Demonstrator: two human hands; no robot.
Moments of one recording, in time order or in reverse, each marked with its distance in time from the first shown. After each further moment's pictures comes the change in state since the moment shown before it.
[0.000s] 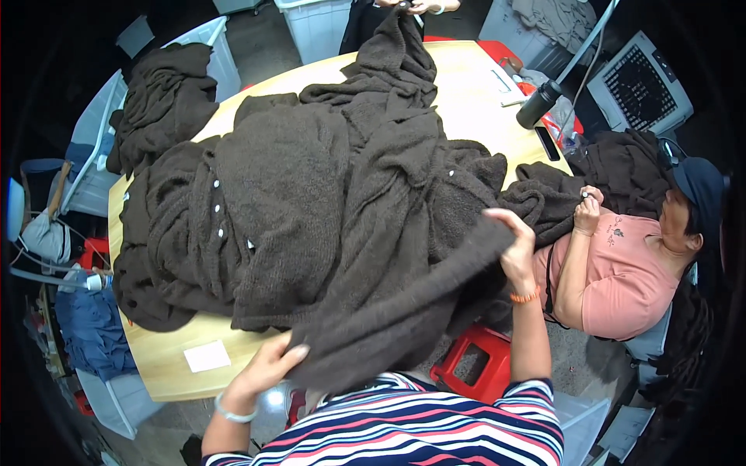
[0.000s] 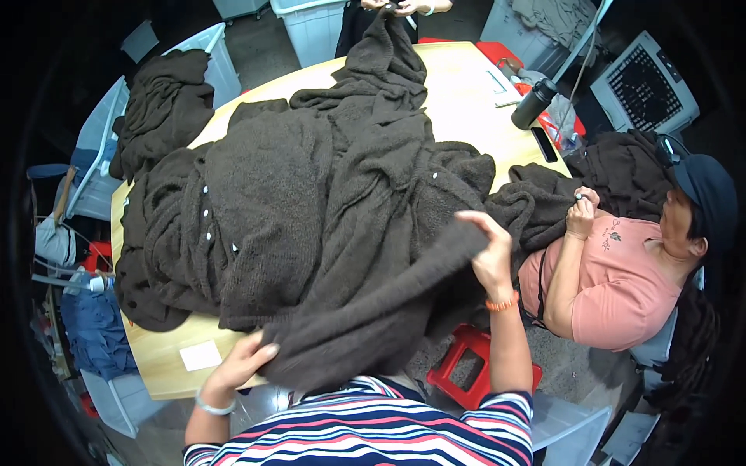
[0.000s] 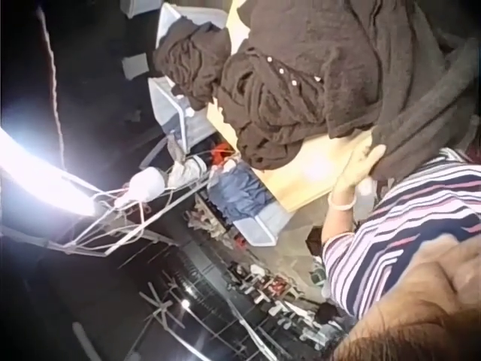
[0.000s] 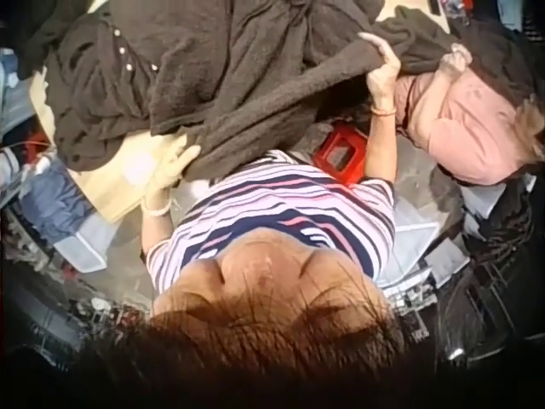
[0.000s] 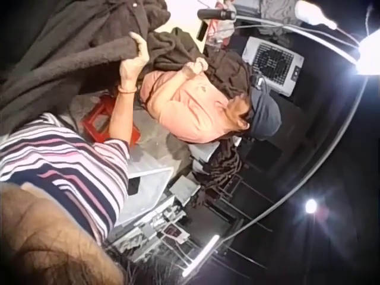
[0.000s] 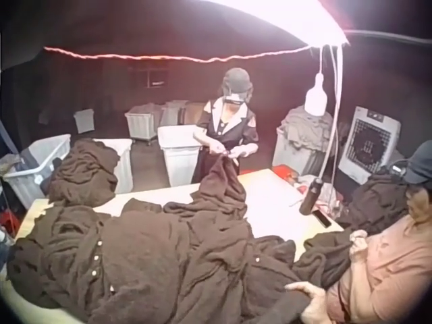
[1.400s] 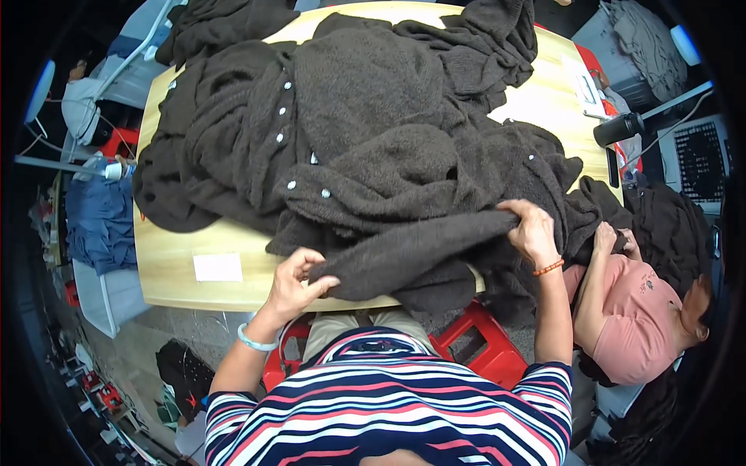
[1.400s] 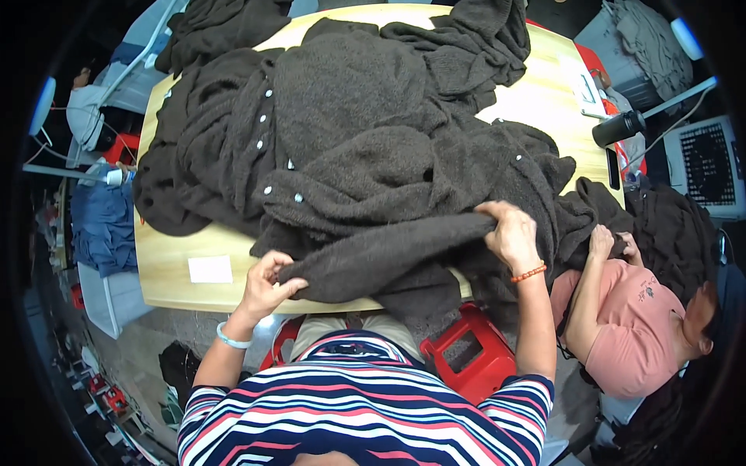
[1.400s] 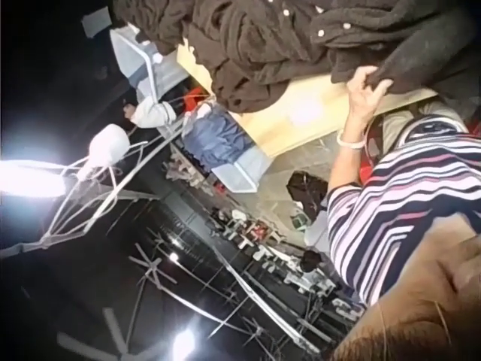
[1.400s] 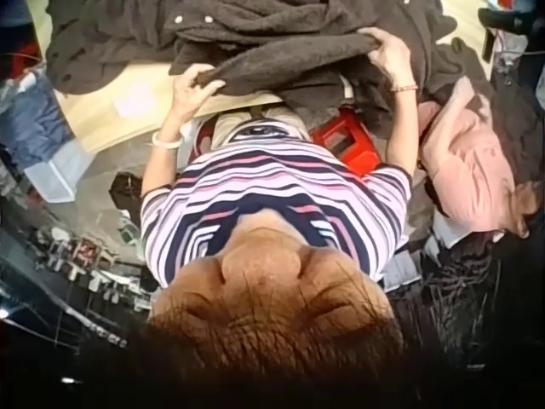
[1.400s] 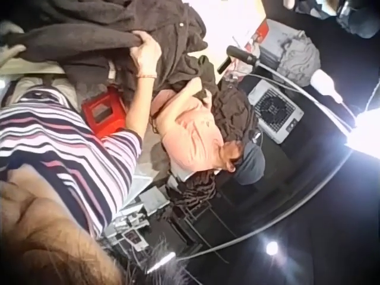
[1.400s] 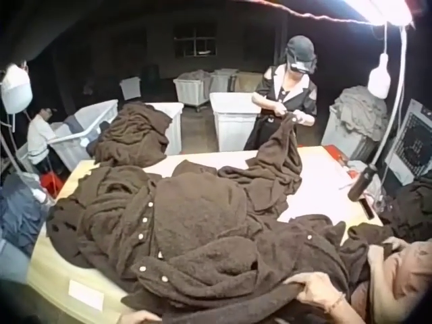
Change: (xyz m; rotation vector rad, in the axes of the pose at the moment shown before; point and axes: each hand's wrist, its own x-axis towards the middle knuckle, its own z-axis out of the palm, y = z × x) left_hand -0.002 -0.053 -0.008 0.007 0.460 0.206; right_hand 0.018 0.006 0.065 -0.817 -0.482 -0.123
